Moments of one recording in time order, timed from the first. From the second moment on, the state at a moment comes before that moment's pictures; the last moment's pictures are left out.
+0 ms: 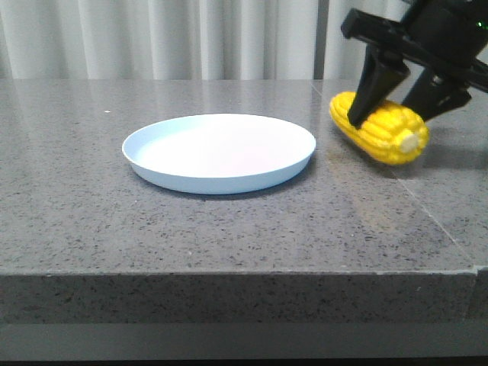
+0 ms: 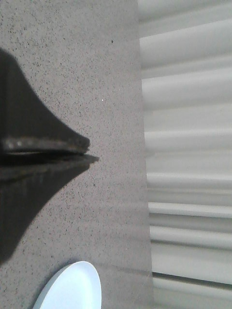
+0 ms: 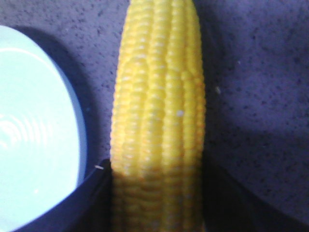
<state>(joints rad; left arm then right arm) -0.15 0.05 -0.40 0.17 0.46 -0.10 0.18 1.61 -1.22 0.46 0.76 -0.06</state>
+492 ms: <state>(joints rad) -0.15 0.05 -0.40 0.17 0.46 -0.10 0.40 1.62 -1.34 0.54 0.69 -0.06</state>
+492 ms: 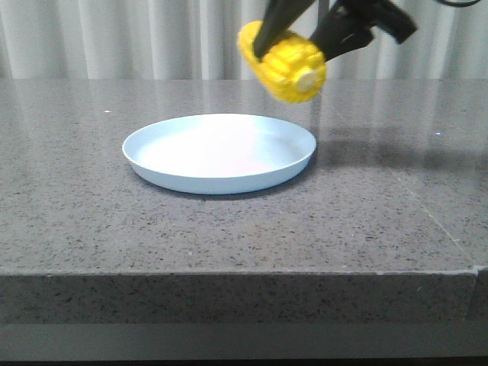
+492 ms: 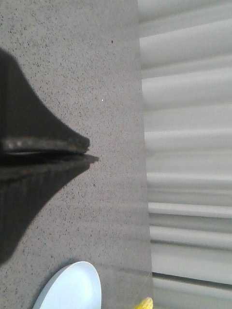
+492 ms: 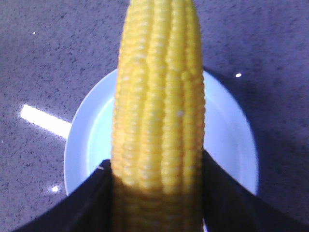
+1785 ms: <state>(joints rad) -0.15 0.05 -0.40 0.17 0.46 -0.10 0.47 1.63 -1.50 0.39 0.78 -0.06</state>
